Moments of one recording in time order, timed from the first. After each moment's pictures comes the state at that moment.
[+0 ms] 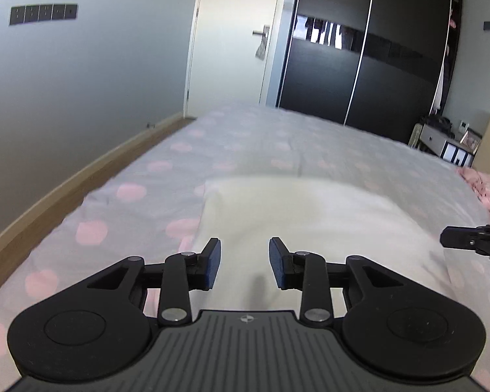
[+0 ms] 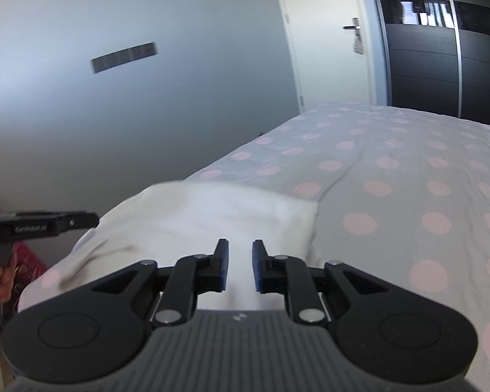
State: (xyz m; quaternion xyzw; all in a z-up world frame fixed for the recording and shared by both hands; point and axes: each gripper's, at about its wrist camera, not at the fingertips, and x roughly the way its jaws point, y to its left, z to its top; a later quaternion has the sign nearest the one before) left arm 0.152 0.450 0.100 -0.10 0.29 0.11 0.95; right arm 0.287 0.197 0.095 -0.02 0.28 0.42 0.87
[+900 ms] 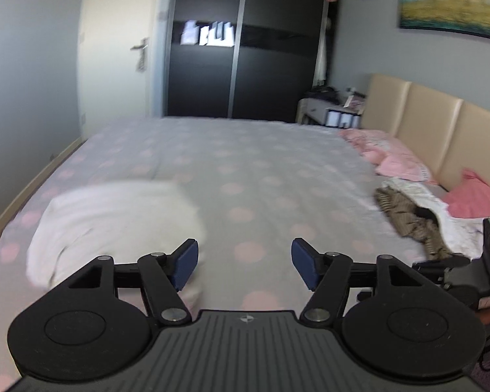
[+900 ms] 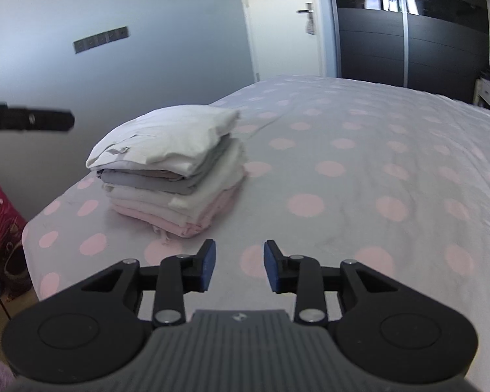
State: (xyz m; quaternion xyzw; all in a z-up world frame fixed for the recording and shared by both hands) left arm 0.052 0.215 0.196 -0.02 0.26 -0.09 0.96; right arm 0.116 -0.023 0.088 -0.02 0.31 0.32 0.89
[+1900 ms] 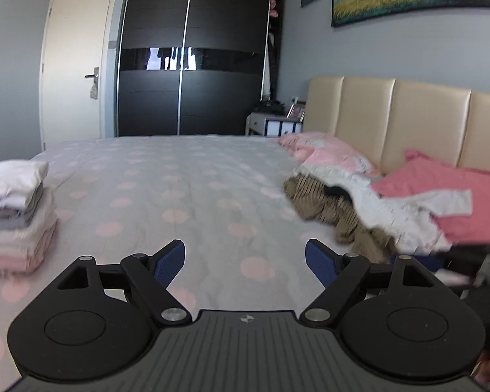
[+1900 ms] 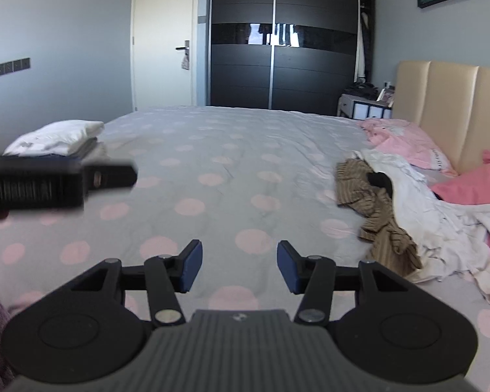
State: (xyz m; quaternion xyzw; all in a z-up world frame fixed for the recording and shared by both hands) left arm -0.043 -0.050 0.063 0.00 0.21 -0.11 0.97; right arm -0.042 -0.220 0.061 -0.04 0.24 0.10 0.96
